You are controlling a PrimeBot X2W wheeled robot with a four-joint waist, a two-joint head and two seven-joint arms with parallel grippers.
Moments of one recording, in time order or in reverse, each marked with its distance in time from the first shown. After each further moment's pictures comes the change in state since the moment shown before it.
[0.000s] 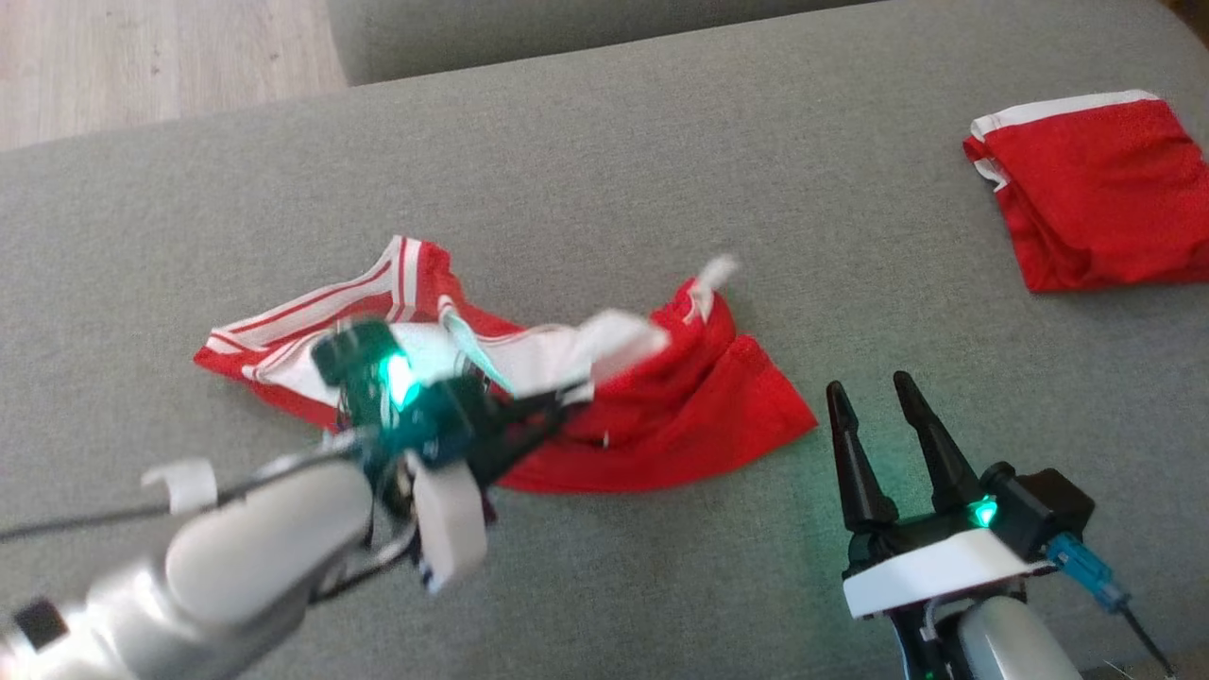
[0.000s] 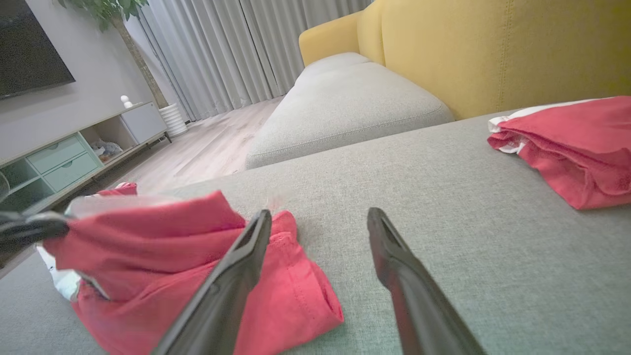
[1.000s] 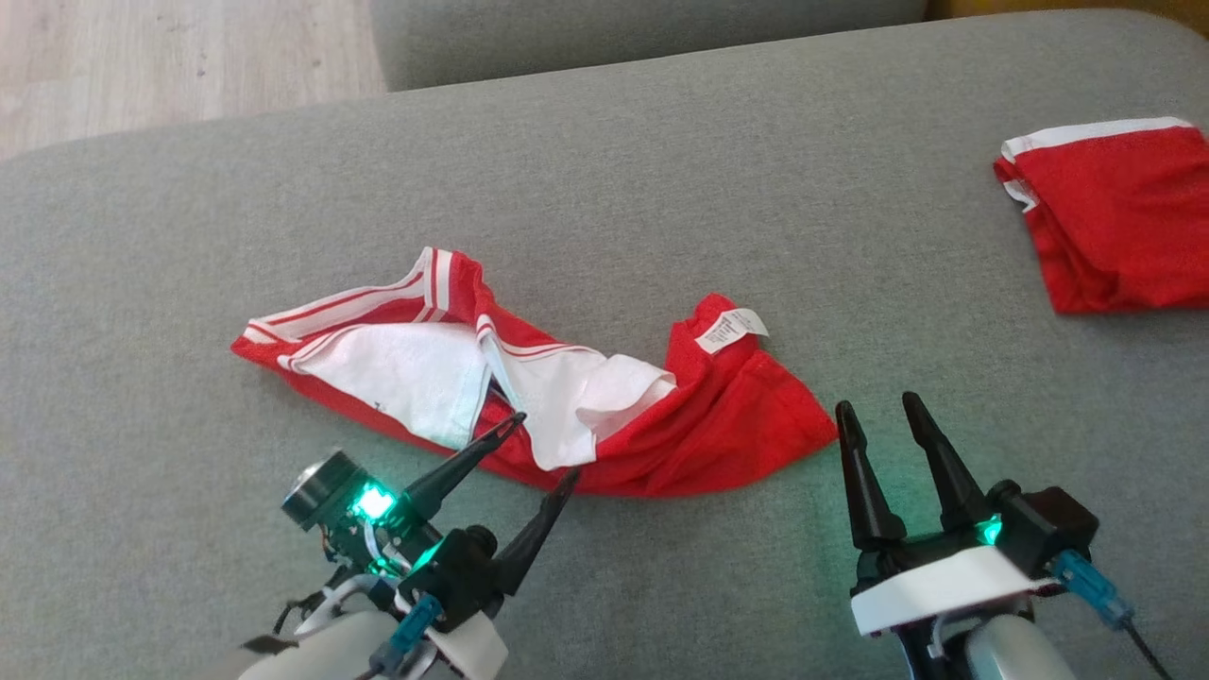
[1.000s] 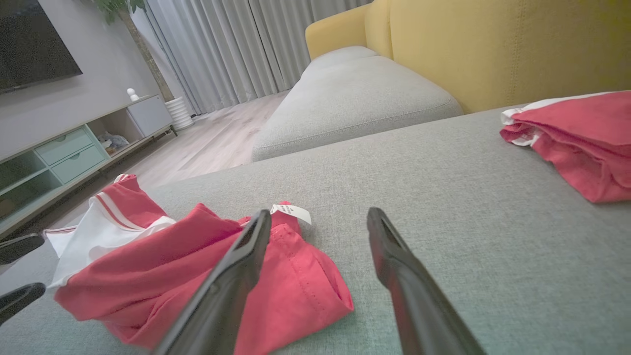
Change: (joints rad) left arm 0.280 -0.068 0.067 0.086 0.237 0.440 -0.257; right arm 0.031 0.000 -0.017 0.006 -0.009 0.000 0.000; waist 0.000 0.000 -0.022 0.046
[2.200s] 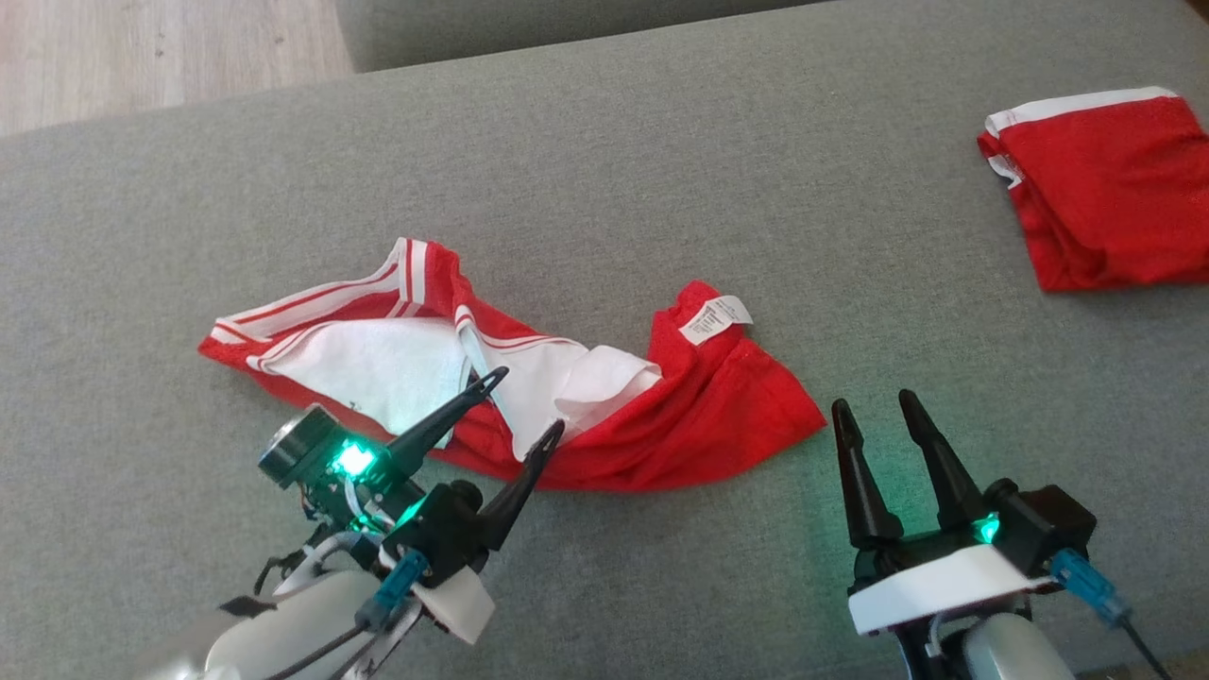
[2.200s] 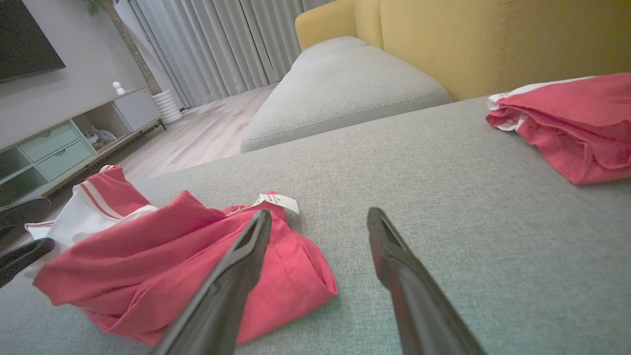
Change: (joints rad) left arm -0.059 0.029 0.018 -0.030 -0.002 0.000 0.044; right arm -0.002 -0.001 0.006 -0.004 0.000 0.000 0.000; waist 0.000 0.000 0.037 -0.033
